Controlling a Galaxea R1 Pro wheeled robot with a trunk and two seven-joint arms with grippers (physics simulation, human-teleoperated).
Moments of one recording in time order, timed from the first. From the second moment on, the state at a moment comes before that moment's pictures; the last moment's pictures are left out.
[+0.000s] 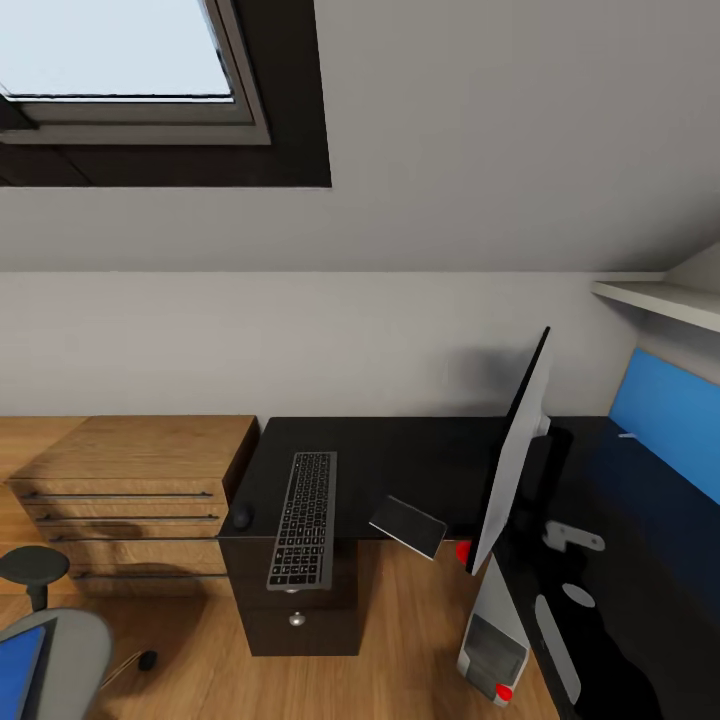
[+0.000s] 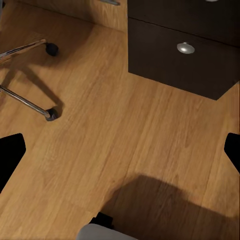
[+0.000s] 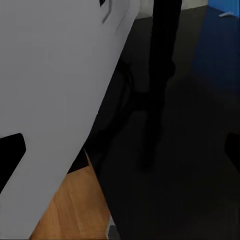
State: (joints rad) left arm 0.07 -0.01 -0.29 -0.90 0.41 -0.08 0.51; right arm -0.36 -0.03 -0.17 -1.05 -0.10 0.12 -0.22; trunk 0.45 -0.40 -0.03
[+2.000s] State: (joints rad) left arm 0.07 -0.02 -0.33 -0.89 0.41 -0.15 0.51; right arm -0.35 -0.12 -0.19 -0.95 -0.08 0.03 -0.23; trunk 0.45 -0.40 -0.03
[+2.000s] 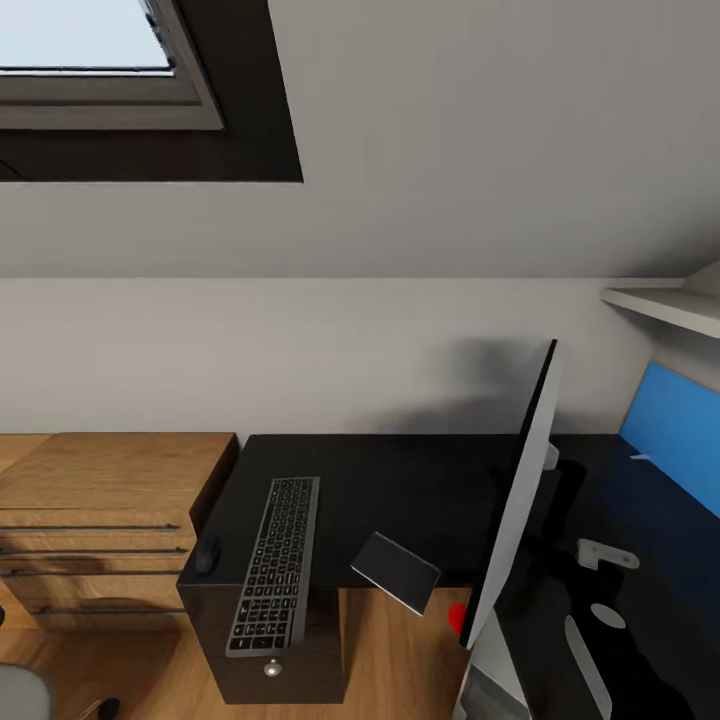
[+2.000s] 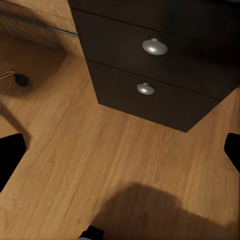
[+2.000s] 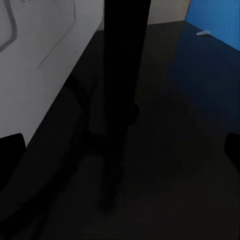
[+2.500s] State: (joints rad) left arm 0.07 -0.02 -0.33 -0.89 0.41 -0.15 0.51; right arm -0.35 -0.12 -0.19 -0.92 -0.08 0.03 -0.23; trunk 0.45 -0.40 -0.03
